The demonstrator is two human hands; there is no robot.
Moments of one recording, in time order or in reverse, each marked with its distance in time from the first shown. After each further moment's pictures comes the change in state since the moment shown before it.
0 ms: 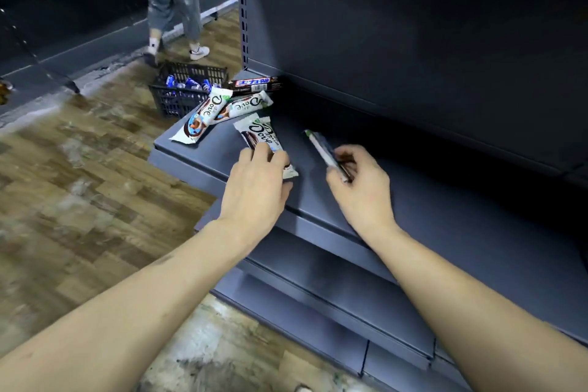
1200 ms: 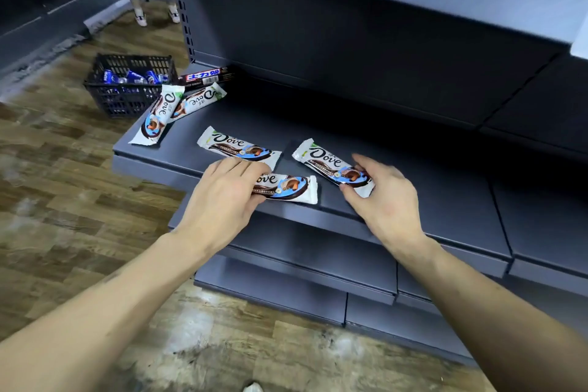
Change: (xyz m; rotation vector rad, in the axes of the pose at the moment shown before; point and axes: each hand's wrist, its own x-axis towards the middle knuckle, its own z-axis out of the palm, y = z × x) left_hand -0.032 -0.004 -0.027 -0.102 0.026 0.377; right_hand -0.071 0.001 -0.093 -0.415 0.047 0.123
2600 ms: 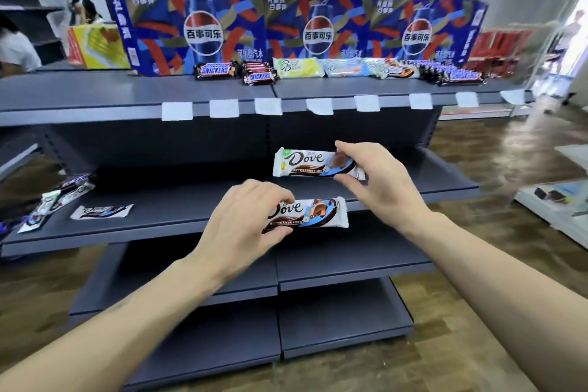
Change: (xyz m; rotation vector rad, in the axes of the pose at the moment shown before) left_hand -0.086 0.416 -0.160 -0.254 0.132 0.535; right_hand -0.264 0.138 -0.384 -0.158 0.425 -0.314
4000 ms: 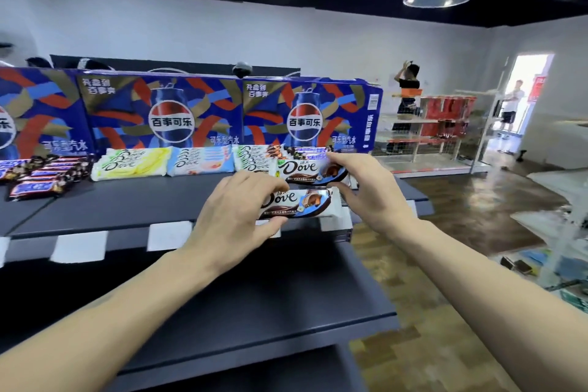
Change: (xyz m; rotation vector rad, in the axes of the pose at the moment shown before) left_hand 0.403 0.129 0.192 0.039 0.180 0.065; right_hand 0.136 0.412 -0.140 -0.123 0.123 -0.103
